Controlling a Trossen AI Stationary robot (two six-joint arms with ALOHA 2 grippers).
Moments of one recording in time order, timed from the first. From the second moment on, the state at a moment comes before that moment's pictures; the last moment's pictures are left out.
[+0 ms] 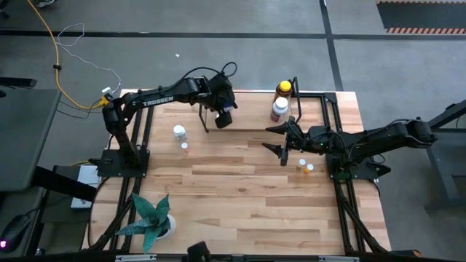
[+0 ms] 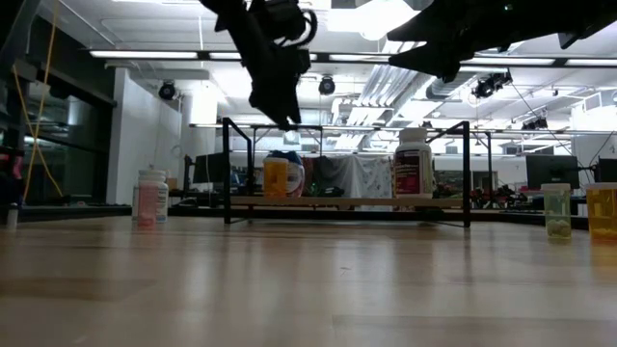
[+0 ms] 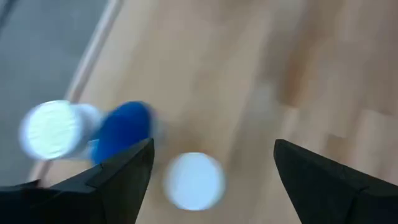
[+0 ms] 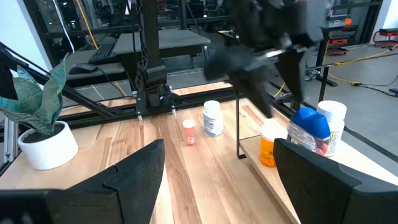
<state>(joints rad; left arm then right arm) 0.54 1.77 1.57 -0.83 0.02 0.11 0.03 1.00 0.49 0.39 0.26 0.10</state>
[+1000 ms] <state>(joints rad) 0.14 0.86 0.35 0.57 -0.15 -0.03 0.03 1.00 0.49 0.40 0.26 0.10</state>
